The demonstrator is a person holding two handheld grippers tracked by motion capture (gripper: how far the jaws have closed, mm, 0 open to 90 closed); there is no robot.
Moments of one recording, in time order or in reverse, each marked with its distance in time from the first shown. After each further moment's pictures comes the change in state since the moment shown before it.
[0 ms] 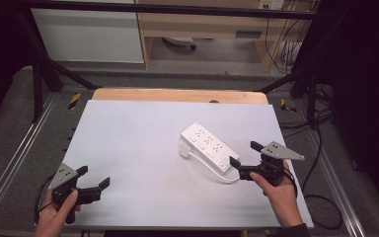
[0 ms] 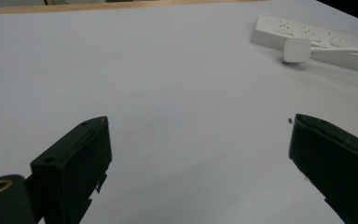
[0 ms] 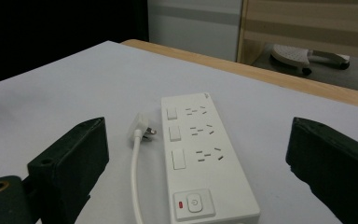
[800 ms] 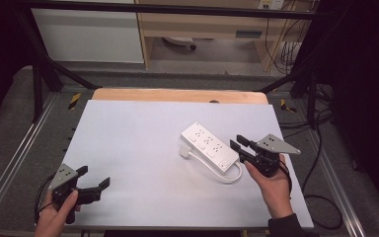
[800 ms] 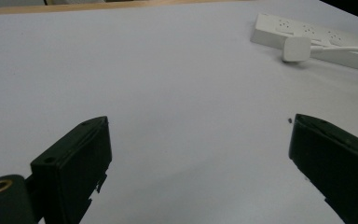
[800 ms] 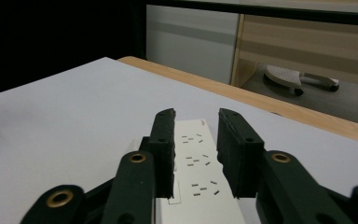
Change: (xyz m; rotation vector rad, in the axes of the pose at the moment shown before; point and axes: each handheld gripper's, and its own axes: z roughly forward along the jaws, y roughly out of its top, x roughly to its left) left arm 0.000 0.000 0.000 0.002 0.000 0.004; right arm 0.004 0.019 0.012 -0.058 -0.019 -0.044
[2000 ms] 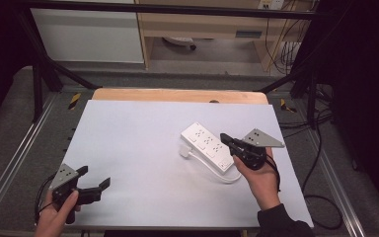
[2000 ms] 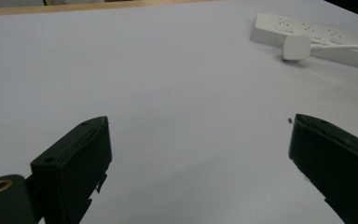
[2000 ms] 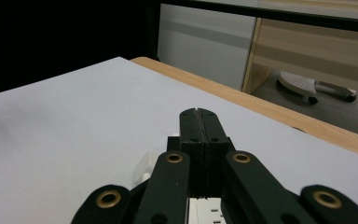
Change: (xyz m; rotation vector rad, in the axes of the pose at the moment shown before) left arm 0.000 0.000 0.000 0.002 0.000 0.009; right arm 0.015 0.011 0.028 0.002 0.053 -0.047
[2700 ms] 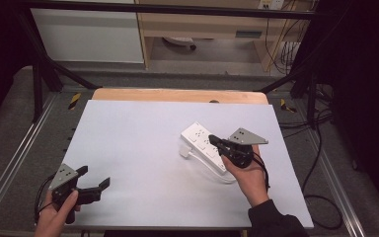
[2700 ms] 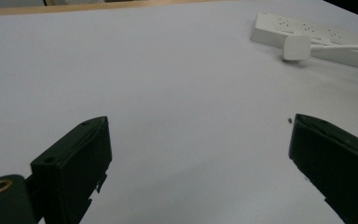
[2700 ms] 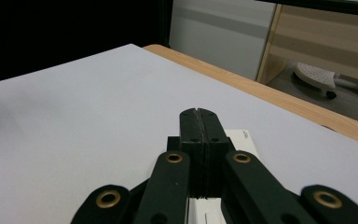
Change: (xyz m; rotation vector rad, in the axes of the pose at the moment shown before) left arm 0.000 0.000 0.000 -0.001 -0.002 -0.001; right arm 0.012 -0.004 0.029 0.046 0.046 -0.021
